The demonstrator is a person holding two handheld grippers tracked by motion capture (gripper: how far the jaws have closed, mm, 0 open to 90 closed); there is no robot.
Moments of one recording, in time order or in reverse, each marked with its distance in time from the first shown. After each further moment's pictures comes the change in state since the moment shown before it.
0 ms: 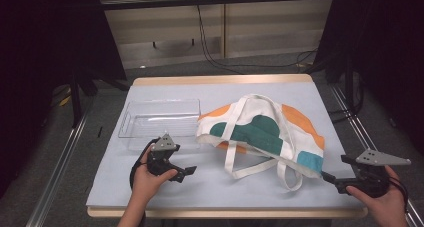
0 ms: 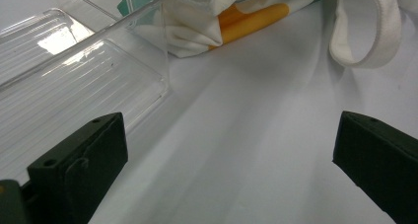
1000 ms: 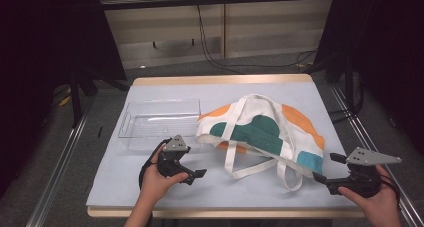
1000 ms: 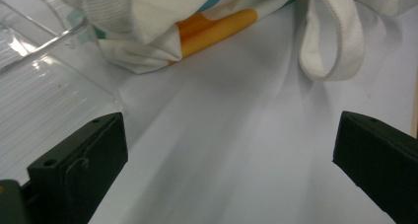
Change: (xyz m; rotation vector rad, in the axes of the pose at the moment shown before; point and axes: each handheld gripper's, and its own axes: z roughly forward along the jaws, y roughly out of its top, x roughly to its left) left arm -0.021 0.016 0.018 0.020 -0.069 0.025; right arm 0.027 0.022 0.003 -0.011 0.055 -0.078
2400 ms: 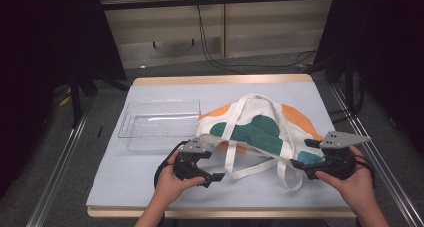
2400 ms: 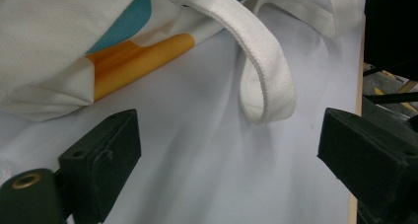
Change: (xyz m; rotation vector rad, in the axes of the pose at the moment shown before) left arm -0.025 0.019 0.027 -0.019 -0.132 0.000; right arm 0.026 0.061 0.029 0.003 0.083 -0.116
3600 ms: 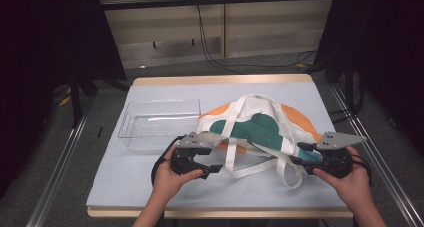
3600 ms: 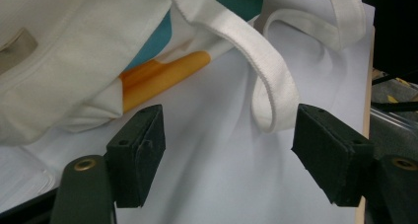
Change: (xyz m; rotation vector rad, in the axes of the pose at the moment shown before) left arm 0.004 0.011 -0.012 -0.030 0.041 0.008; right arm -0.002 -0.001 0.005 0.003 0.019 -0.052
